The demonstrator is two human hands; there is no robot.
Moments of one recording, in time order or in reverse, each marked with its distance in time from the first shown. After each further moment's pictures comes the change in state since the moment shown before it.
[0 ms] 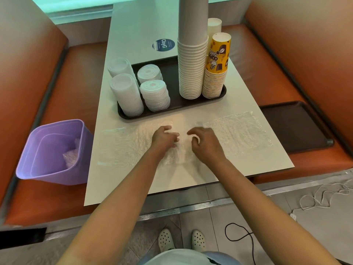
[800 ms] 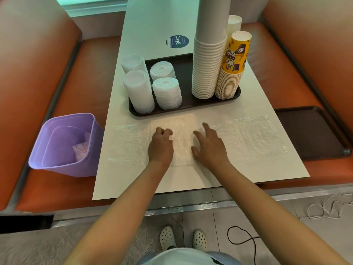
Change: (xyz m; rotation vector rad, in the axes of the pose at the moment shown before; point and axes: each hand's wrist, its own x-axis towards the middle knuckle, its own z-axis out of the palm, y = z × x) left_hand -0.005 -0.031 -0.031 0.901 0.299 0.478; right_hand 0.007 0.003 0.021 -0.464 -0.229 -0.043
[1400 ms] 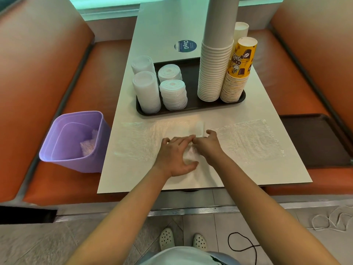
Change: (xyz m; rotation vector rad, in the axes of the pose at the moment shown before) left_hand -0.032 0.003 -0.012 0.102 -0.166 0.462; right_hand 0.010 -0.027 -0.019 1.244 -0.066 0.560
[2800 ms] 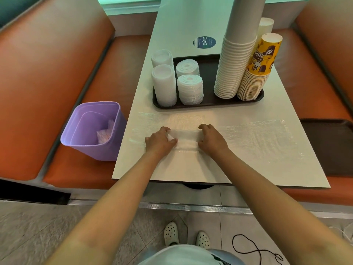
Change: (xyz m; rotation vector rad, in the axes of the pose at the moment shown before) left_hand -0.005 -0.058 -0.017 -0.143 -0.010 -0.680; right_hand 0.025 0.015 0.018 -1.028 -0.085 -0.513
